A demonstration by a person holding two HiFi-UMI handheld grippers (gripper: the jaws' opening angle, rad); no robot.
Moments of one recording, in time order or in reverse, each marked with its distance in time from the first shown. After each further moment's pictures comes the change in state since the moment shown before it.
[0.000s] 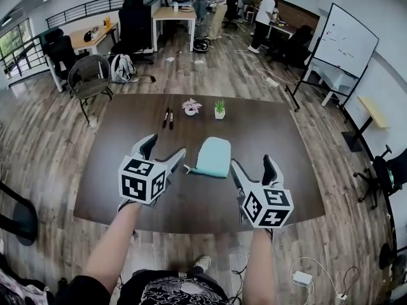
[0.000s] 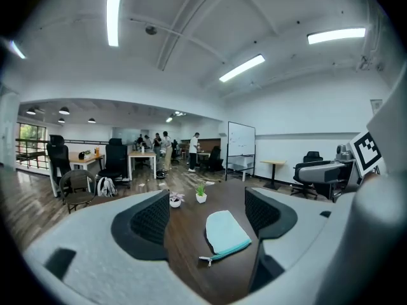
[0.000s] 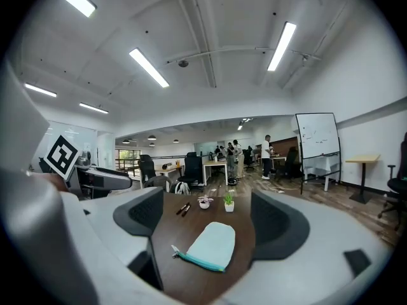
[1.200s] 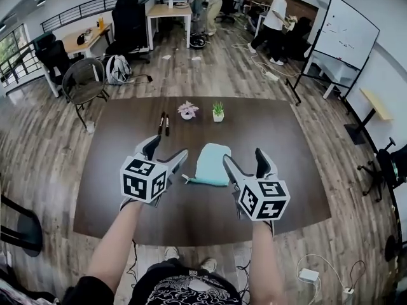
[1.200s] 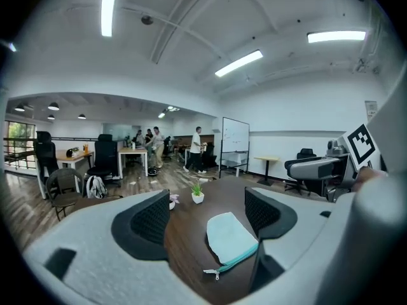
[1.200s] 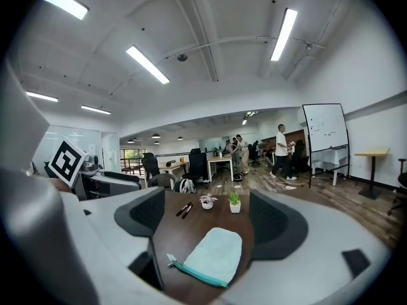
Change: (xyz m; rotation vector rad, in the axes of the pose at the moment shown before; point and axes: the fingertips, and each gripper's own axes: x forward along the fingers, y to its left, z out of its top) left arm 0.066 0.022 -0.009 0.014 0.036 -0.069; right arm 0.074 -0.003 -0.009 0.022 0.041 0.062
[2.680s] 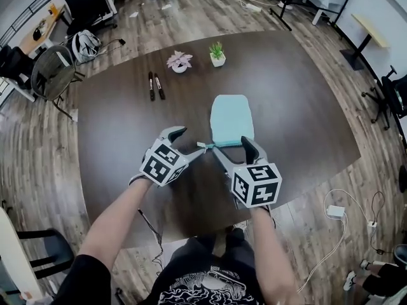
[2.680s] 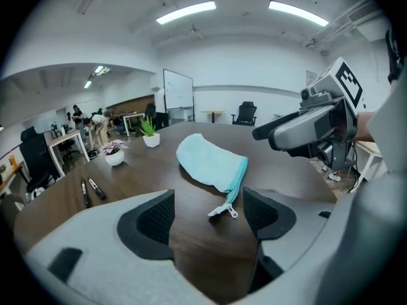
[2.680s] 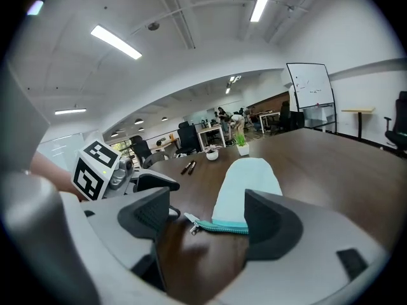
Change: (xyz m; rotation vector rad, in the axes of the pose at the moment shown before) left arm 0.082 0.002 -0.195 0.313 0.376 -0.510; right arm 0.064 0.065 -0.172 0.200 0.257 -0.086
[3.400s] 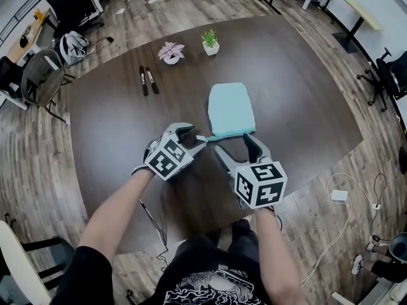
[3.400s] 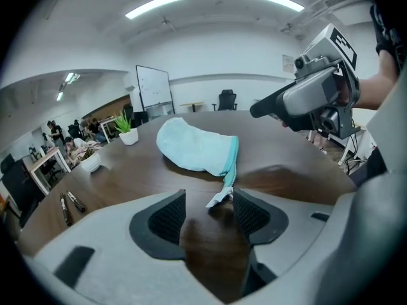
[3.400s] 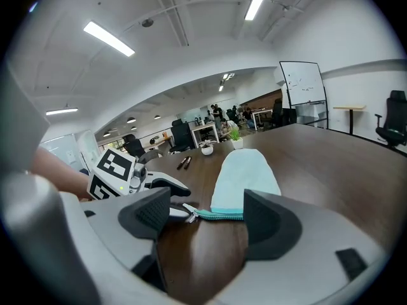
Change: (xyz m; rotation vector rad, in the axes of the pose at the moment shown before) left arm 0.034 -0.009 -0.029 0.190 0.069 -0.116; right arm -0.005 0.003 -0.020 0.034 0.025 -0.059
